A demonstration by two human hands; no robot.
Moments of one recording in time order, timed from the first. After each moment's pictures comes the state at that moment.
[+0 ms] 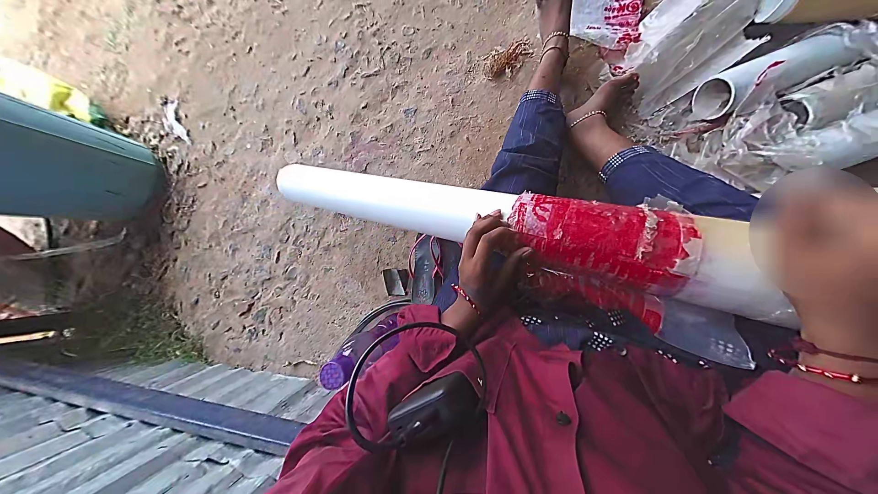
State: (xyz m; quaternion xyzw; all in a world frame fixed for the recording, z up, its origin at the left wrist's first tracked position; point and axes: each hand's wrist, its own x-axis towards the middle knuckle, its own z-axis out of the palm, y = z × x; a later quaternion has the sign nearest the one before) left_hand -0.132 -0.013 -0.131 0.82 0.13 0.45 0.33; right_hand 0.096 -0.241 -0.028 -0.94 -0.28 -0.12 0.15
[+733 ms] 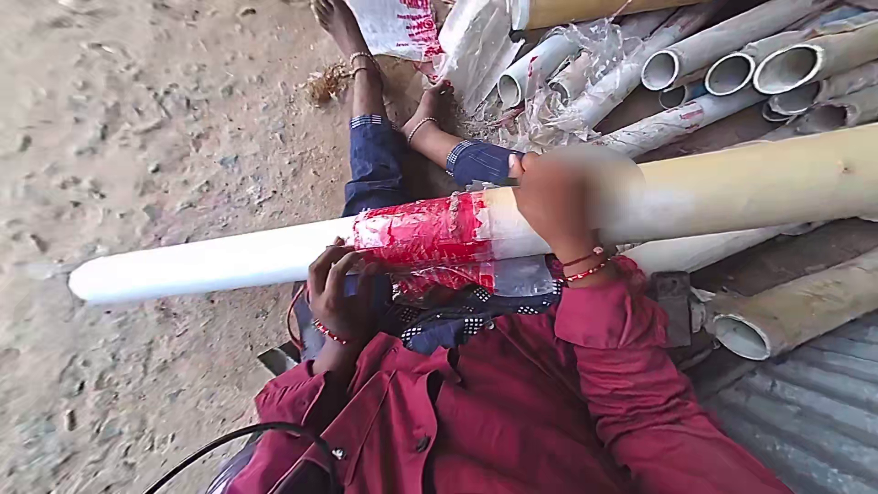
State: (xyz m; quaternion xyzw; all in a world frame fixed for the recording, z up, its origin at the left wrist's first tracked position) left_hand -0.127 -0.002 -0.154 0.86 0.13 0.39 0.29; right_hand 0.083 -0.217 -0.025 -0.90 -0.33 -0.24 0.14
